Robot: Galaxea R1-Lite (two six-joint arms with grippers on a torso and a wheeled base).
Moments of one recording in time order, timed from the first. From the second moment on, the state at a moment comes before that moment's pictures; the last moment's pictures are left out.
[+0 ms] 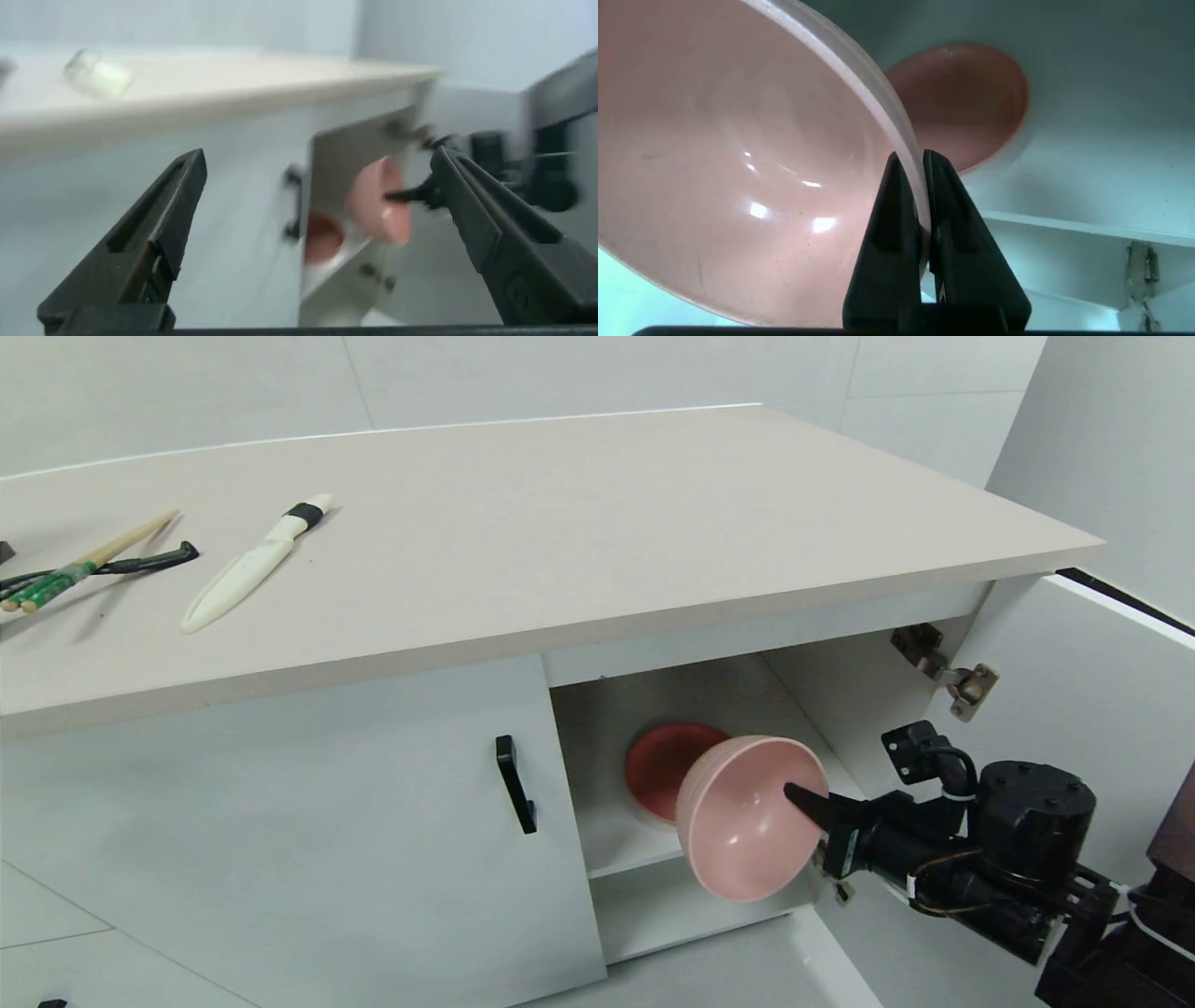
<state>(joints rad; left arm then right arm) -0.13 0.34 0.00 -0.73 -0.35 -0.19 0.48 2.00 -0.37 -1.51 0.14 0.21</state>
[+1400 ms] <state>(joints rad) 0.00 0.00 0.00 0.00 0.00 0.07 0.43 2.12 -0.77 -1.12 0.10 0.11</state>
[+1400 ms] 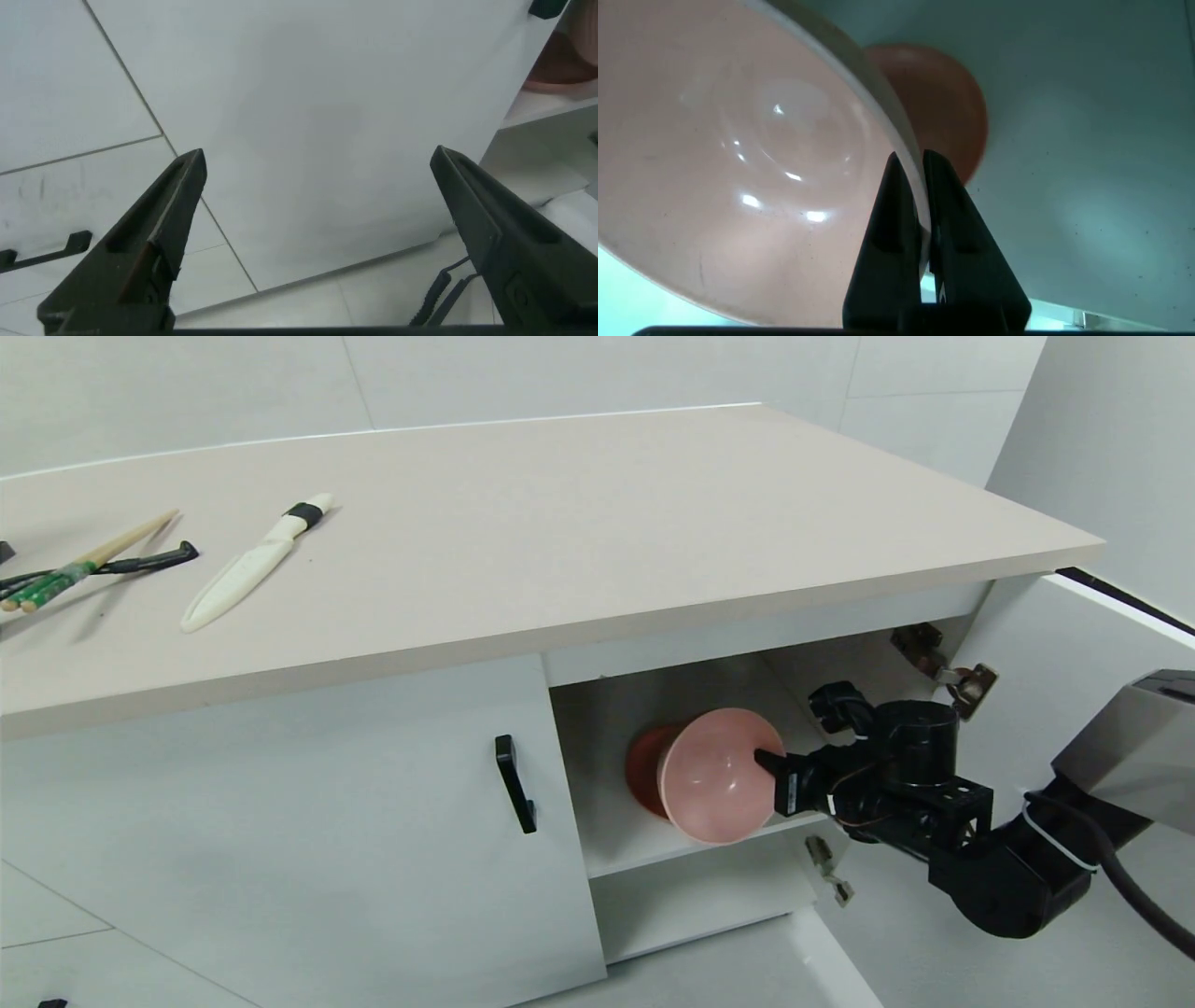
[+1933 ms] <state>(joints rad) 0.00 0.00 0.00 0.00 0.00 0.02 0.40 2.20 -0.95 -1.00 0.10 0.08</state>
